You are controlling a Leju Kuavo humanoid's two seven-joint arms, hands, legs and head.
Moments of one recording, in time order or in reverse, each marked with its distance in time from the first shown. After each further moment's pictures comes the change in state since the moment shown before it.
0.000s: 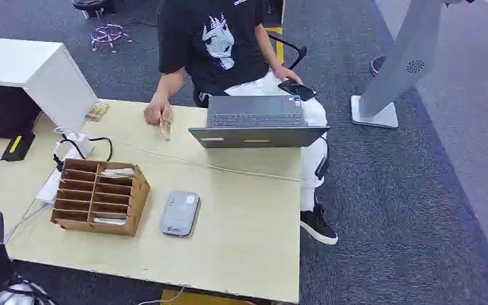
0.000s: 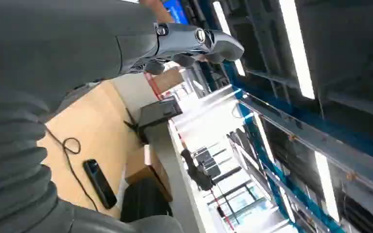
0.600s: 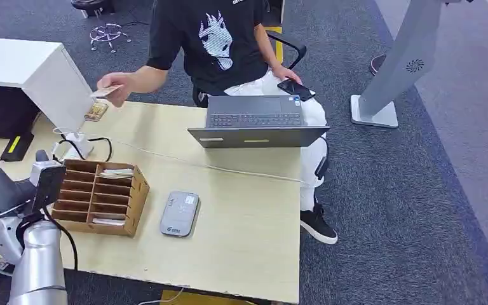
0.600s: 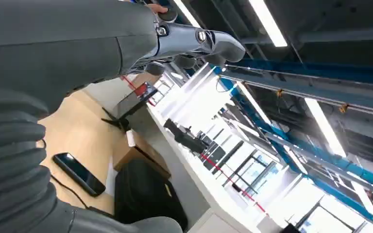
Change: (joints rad) left arm -0.333 0.128 -0.060 0.403 -0.382 0.001 0.154; right arm -0.018 -0.008 0.000 -0.002 -0.014 0.027 -0.005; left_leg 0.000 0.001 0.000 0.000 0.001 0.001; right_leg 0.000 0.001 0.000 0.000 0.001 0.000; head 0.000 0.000
